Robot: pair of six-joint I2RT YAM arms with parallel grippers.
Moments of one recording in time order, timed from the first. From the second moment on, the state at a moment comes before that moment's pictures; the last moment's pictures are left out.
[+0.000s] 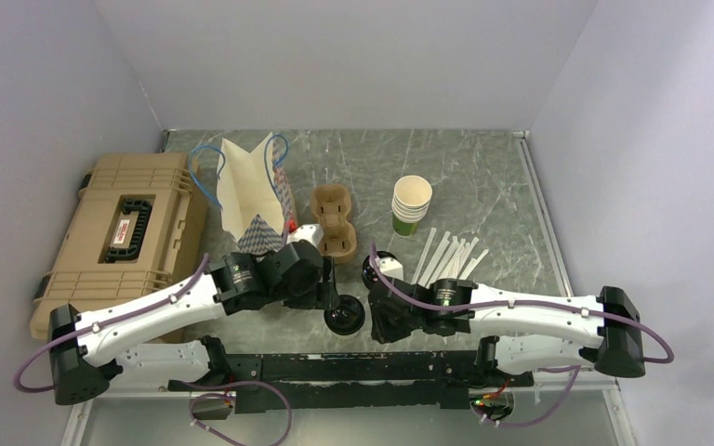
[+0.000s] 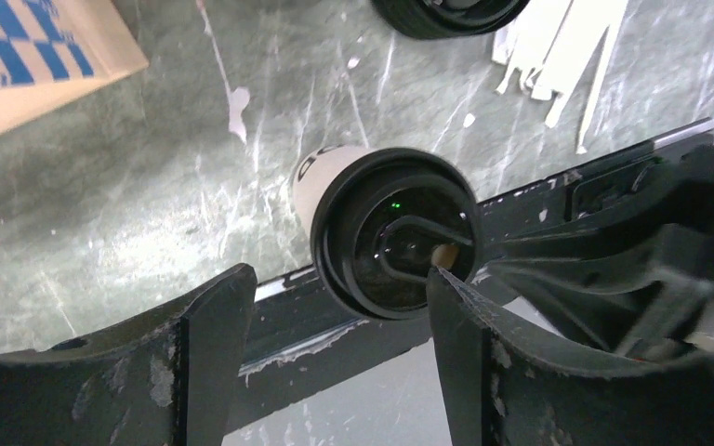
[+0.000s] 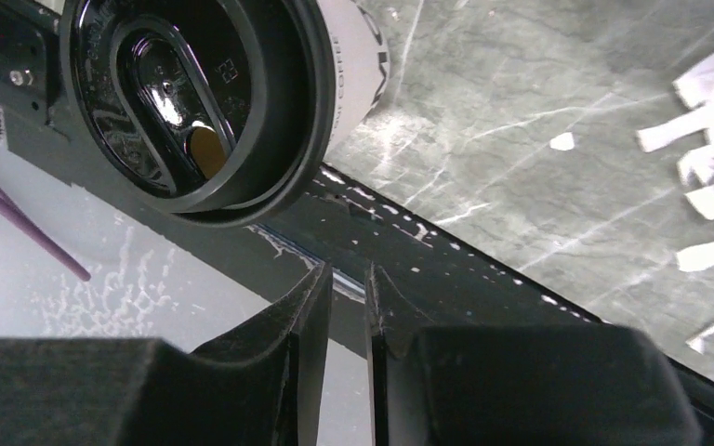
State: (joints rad) left arm -1.10 1.07 0.96 -0.84 -0.17 -0.96; right arm 1.30 1.12 0.83 -0.75 0.15 0.92
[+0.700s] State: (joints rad) left arm -1.04 1.29 1.02 -0.69 -0.17 -0.86; right arm 1.30 1.12 0.72 -0.48 0.10 1.03
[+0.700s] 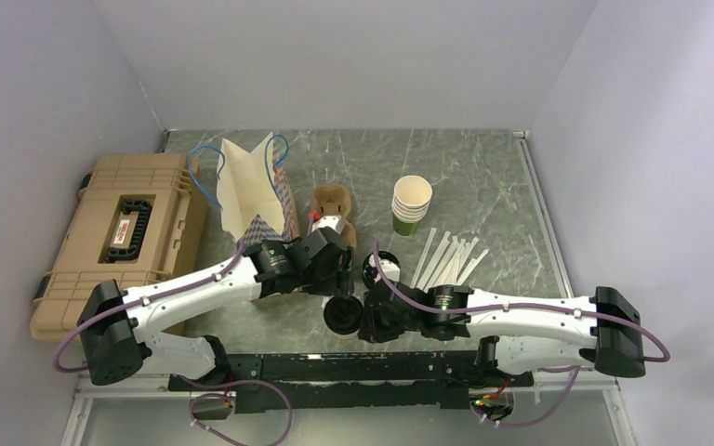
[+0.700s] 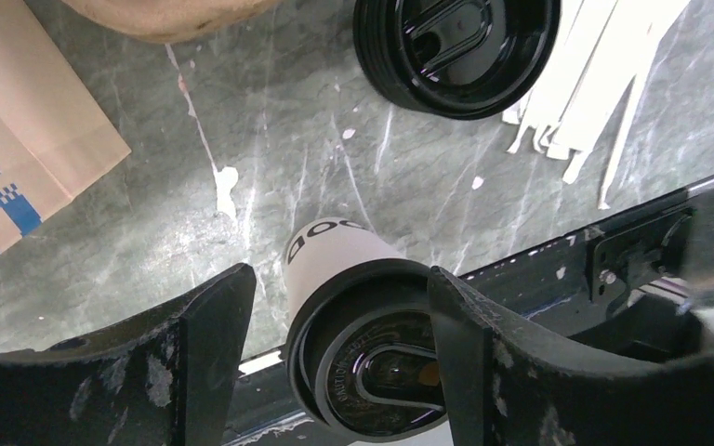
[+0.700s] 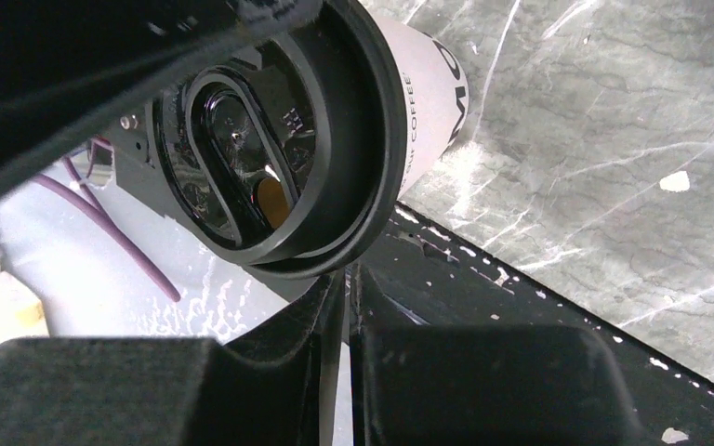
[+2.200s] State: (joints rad) left arm -1.04 1.00 0.91 -0.89 -0.18 -0.90; right arm 1.37 1.25 1.11 -0.80 0.23 0.98
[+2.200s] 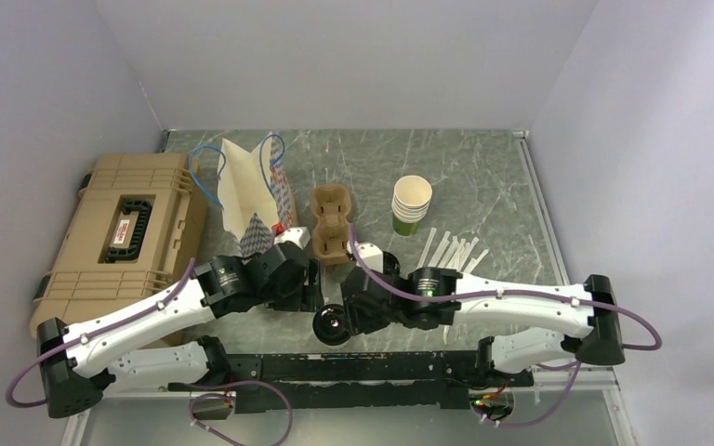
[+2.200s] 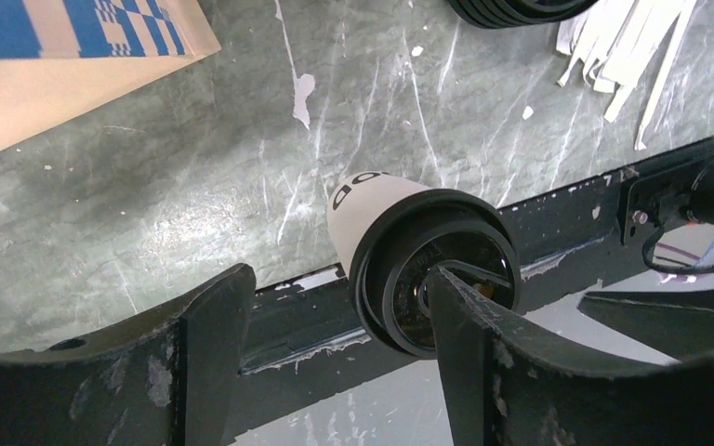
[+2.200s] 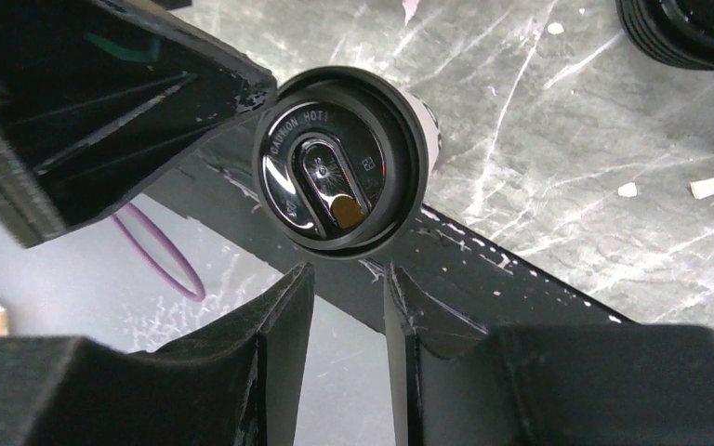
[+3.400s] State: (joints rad) left arm -1.04 1.01 0.86 -0.82 -0.07 -0.83; right arm 1.40 1.39 1.16 -0.80 0.26 1.01
